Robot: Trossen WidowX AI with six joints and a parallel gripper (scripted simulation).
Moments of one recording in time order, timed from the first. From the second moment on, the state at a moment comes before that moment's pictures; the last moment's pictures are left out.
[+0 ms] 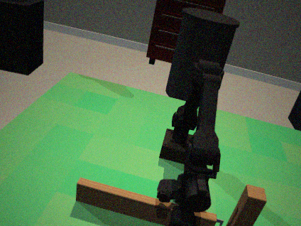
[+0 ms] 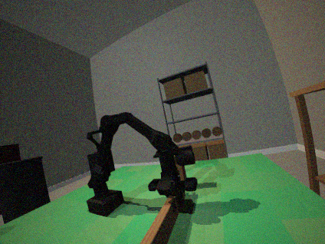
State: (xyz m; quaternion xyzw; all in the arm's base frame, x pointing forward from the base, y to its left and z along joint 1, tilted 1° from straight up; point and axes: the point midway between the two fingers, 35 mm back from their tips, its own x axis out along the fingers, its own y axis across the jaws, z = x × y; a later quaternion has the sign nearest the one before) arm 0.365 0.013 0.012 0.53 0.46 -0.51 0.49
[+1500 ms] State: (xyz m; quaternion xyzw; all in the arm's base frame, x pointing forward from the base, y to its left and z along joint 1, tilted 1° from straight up) arm 0.346 0.015 0.011 0.53 0.46 -0.51 0.49
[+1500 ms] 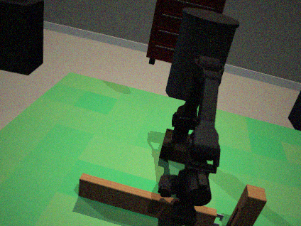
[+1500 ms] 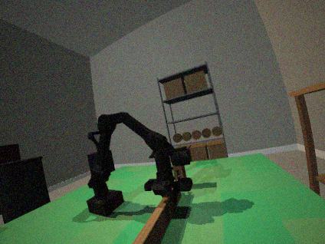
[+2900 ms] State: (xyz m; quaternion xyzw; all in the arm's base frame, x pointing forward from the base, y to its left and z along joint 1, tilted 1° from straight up) arm 0.344 0.015 0.012 0.53 0.47 -0.51 0.49
